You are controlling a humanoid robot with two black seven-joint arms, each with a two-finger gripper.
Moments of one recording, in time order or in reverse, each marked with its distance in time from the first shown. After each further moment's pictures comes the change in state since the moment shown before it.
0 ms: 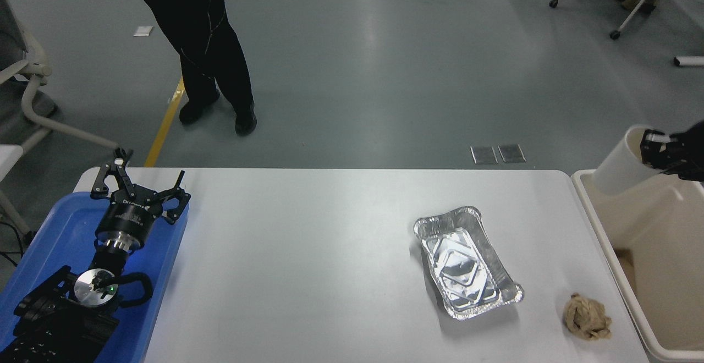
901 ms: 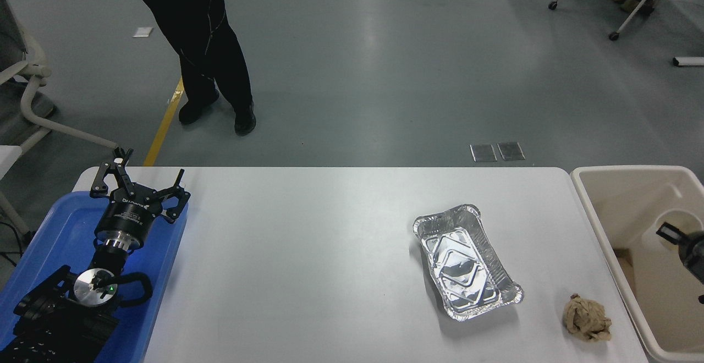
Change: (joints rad) left arm 0.000 0.000 0.000 0.000 0.000 0.000 -0.002; right arm -0.848 0.323 0.304 -0.713 0.091 -0.419 0.000
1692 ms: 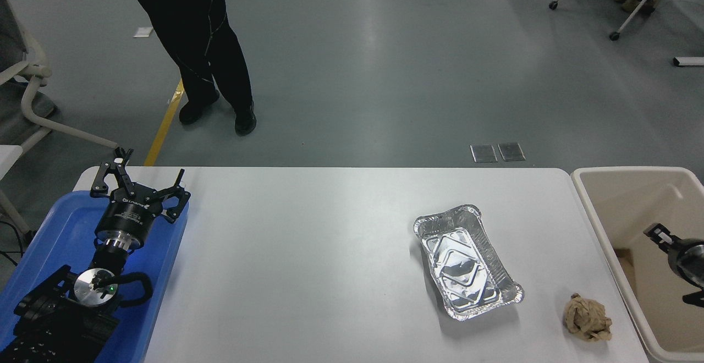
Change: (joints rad) left arm 0.000 0.000 0.000 0.000 0.000 0.000 0.000; right arm 0.278 -0.113 -0.121 0.335 0.126 0.089 -0.001
